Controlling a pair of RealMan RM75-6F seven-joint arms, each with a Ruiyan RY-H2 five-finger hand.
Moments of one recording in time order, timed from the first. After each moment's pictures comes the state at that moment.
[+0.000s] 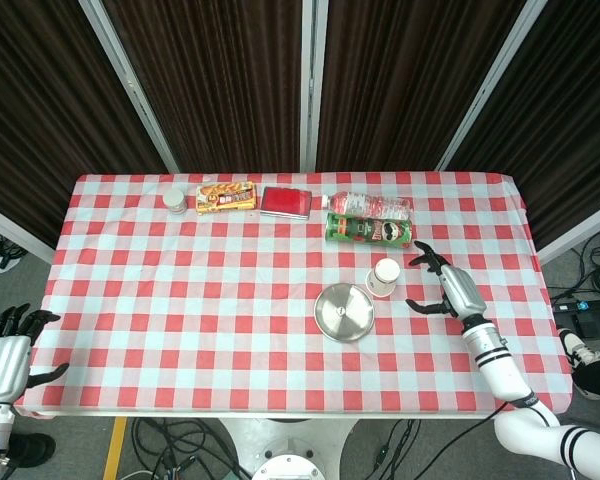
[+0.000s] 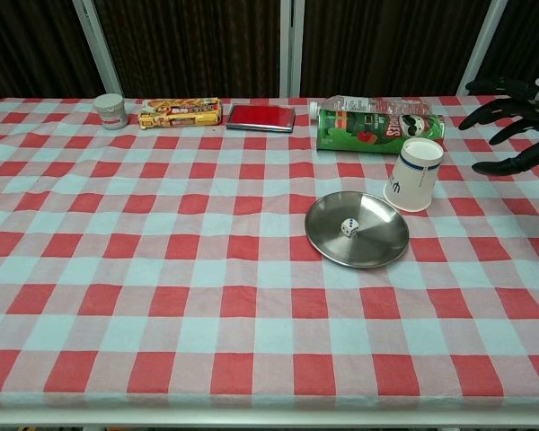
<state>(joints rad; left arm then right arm) -0.05 -1.25 -0.03 -1.46 1.44 1.45 -0.01 0.52 -1.41 0.17 -1.35 -1.26 0.96 0.43</state>
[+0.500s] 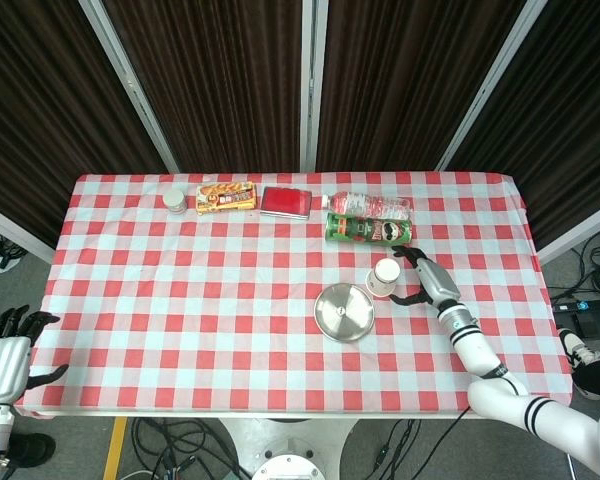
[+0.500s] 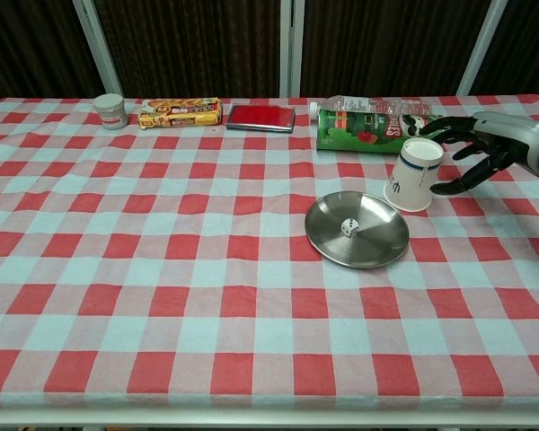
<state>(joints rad) -0.05 -1.24 -0.03 -1.48 1.43 1.44 0.01 0.64 -1.56 0.22 -1.15 -1.15 0.73 0.39</state>
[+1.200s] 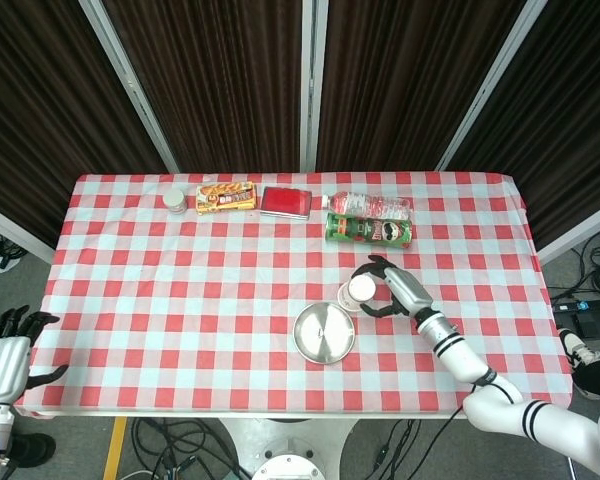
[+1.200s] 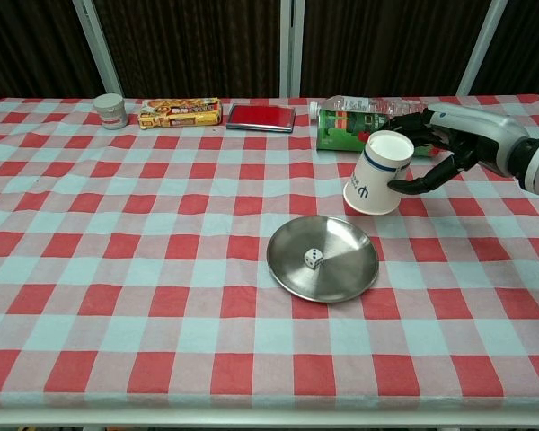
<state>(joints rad) -0.05 -1.24 -0.02 -1.47 1.43 1.44 -0.01 0.65 -1.53 0.17 -1.26 -1.44 0.83 0.58</state>
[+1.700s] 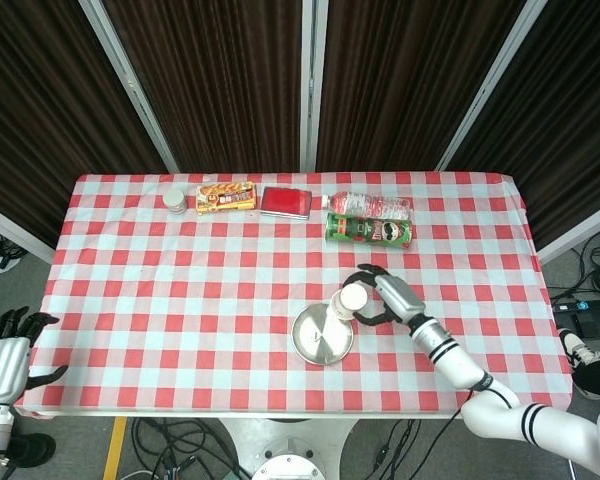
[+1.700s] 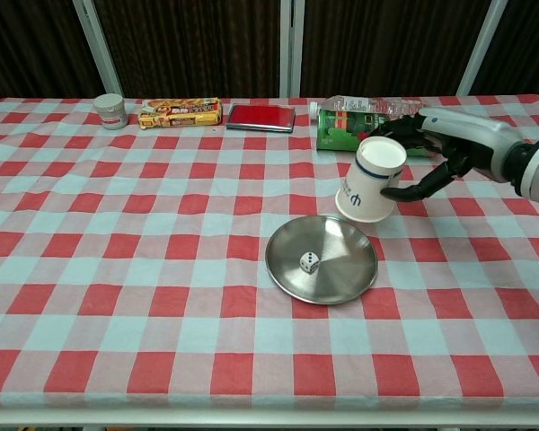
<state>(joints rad) -0.05 -1.25 -0.03 -1.46 1.43 1.44 -0.01 0.67 -1.53 0.13 -1.31 -1.47 0.83 0.57</state>
